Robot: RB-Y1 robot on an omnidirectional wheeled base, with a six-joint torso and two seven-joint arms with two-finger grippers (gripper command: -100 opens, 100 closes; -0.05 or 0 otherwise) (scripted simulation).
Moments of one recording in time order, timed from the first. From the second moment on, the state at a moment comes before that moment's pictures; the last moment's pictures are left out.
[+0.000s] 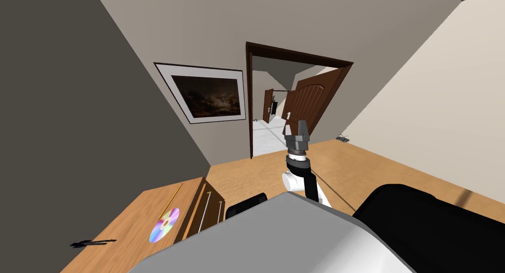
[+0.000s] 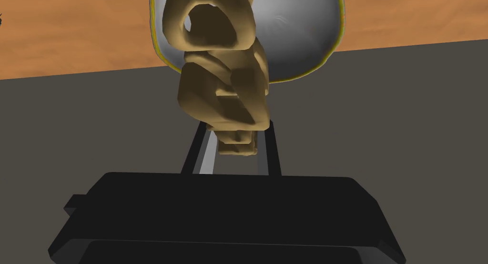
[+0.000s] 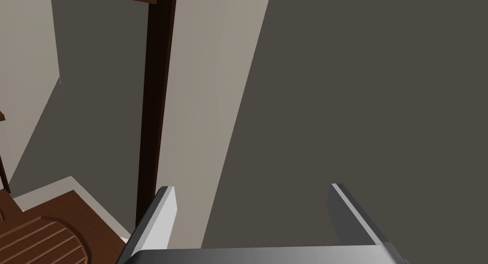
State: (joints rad) left arm 0.68 0.88 0.61 -1.51 0.64 1.15 -0.65; right arm 0.51 0.04 -0.04 -2.40 -0.01 -0.64 0.10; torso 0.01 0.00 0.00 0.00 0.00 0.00
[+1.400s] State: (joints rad) left arm 0.72 0.95 0.71 -1.60 0.73 1.26 -0.67; right arm 0.51 0.04 -0.04 -2.40 -0.01 -0.64 0.10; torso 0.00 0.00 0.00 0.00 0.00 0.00
